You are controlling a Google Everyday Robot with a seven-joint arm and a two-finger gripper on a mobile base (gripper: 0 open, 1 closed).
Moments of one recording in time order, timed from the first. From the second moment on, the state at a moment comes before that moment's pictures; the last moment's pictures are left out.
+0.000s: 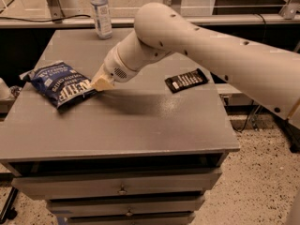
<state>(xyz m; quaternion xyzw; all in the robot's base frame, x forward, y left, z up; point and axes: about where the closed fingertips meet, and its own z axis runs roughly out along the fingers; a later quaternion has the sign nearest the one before) 0.585 0.146 0.848 -0.62 0.67 0.23 0.33</state>
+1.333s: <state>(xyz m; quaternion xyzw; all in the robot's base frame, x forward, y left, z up) 0.662 0.040 0.932 -0.64 0.67 0.11 0.35</state>
